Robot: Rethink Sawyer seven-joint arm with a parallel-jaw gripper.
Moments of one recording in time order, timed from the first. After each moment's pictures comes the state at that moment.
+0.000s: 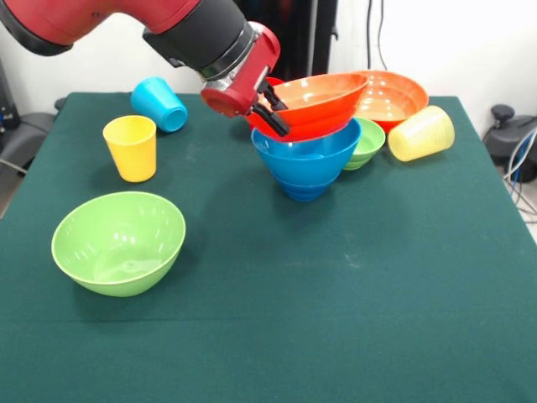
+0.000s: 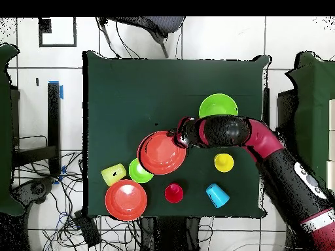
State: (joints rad) arm -1.09 -0.38 0.98 1.76 -0.38 0.91 0.71
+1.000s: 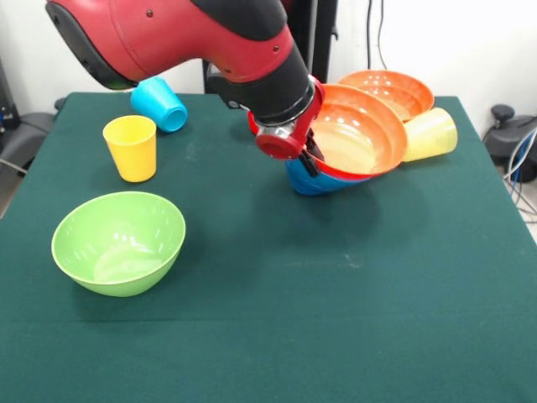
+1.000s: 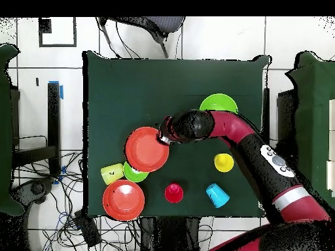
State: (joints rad) arm -0.85 -0.39 0.80 1.66 -0.47 0.87 0.71
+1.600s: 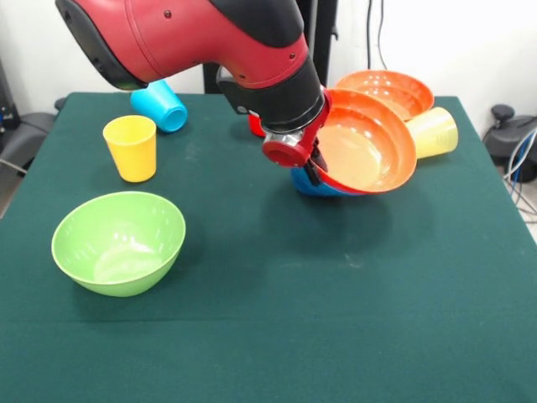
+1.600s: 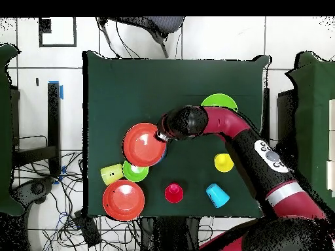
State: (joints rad) arm -0.79 -0.41 0.75 1.62 -0.46 0.87 0.71
